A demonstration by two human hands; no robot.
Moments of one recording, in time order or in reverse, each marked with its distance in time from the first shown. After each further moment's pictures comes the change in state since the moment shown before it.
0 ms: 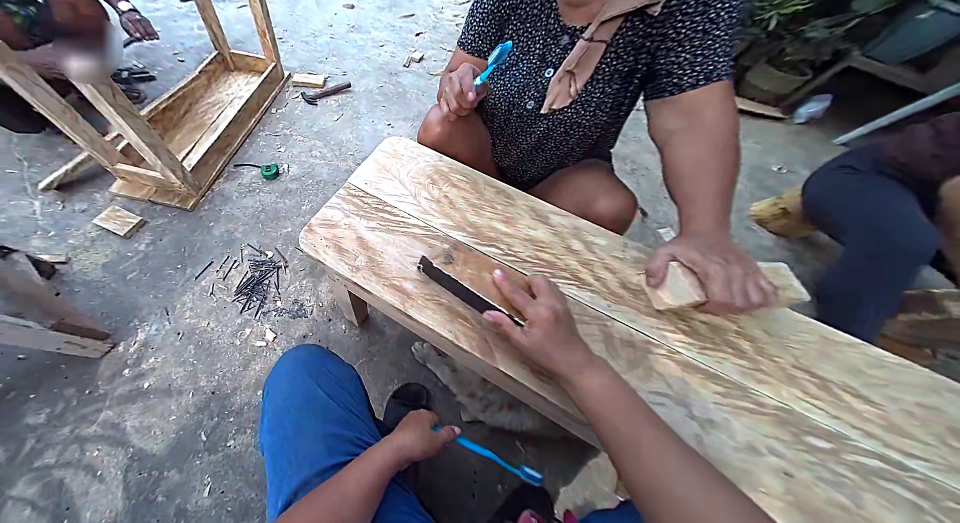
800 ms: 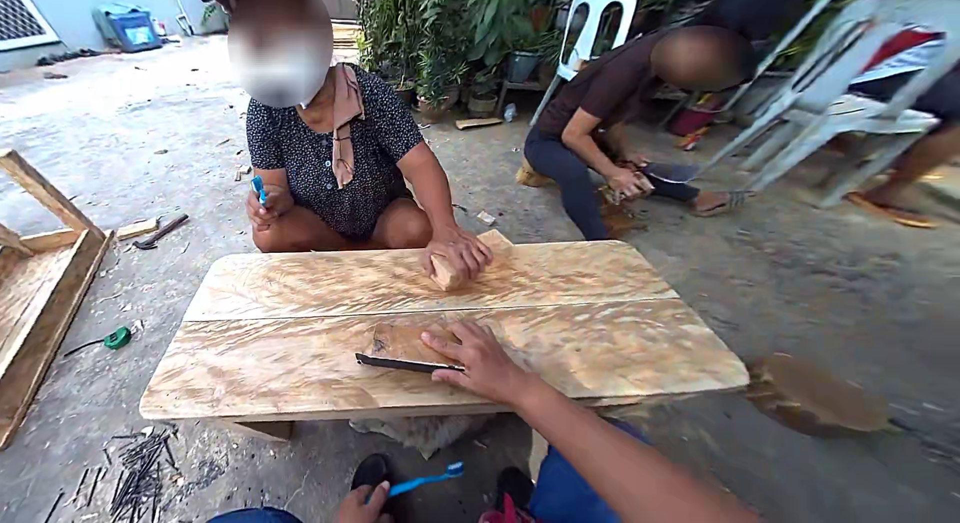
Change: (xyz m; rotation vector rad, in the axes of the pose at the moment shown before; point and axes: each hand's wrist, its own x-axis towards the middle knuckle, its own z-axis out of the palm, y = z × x) left_hand 0.015 -0.030 0.007 -0.114 0.162 -0.022; right_hand -0.111 0.034 -0.069 -0.068 -0.034 0.258
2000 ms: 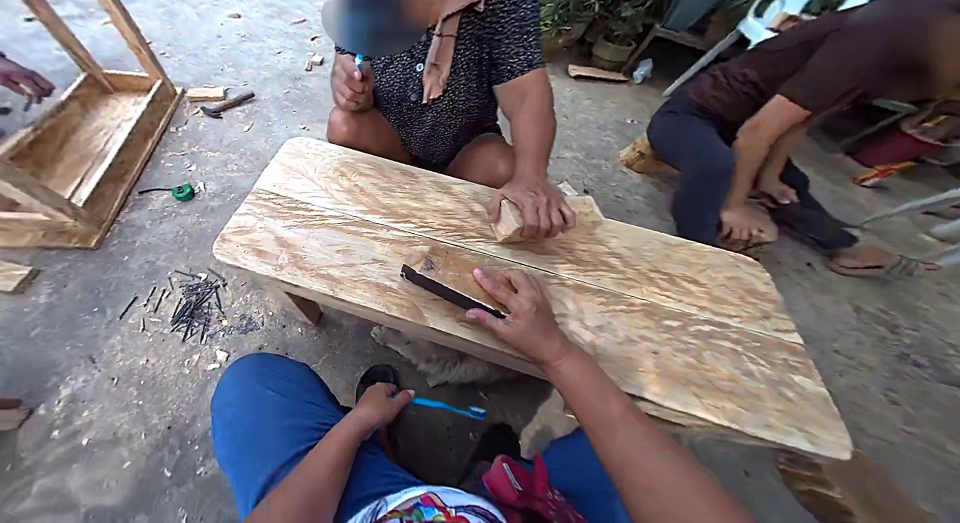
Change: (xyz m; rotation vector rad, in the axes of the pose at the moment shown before) left_hand -0.004 0.018 0.000 0.084 -0.087 0.015; right_hand 0.020 -0.016 0.025 0.035 0.136 -0.109
